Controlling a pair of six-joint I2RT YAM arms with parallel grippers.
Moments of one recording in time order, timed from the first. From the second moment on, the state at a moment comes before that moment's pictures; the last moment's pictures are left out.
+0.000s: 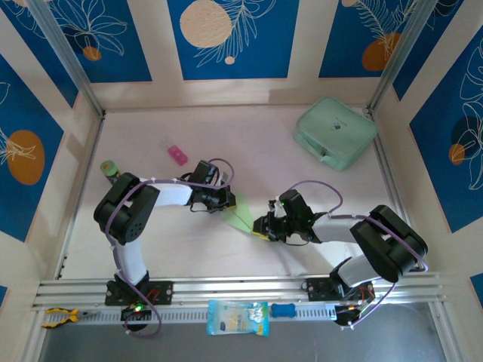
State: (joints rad) left arm -0.56 1.86 0.92 -0.05 0.56 -0.79; right arm 0.62 1.44 0.38 0.22 -0.61 1.04
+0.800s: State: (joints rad) left arm -0.55 1.81 0.91 -0.05 0.58 -0.82; right arm 0.61 1.44 0.38 0.22 -0.61 1.03
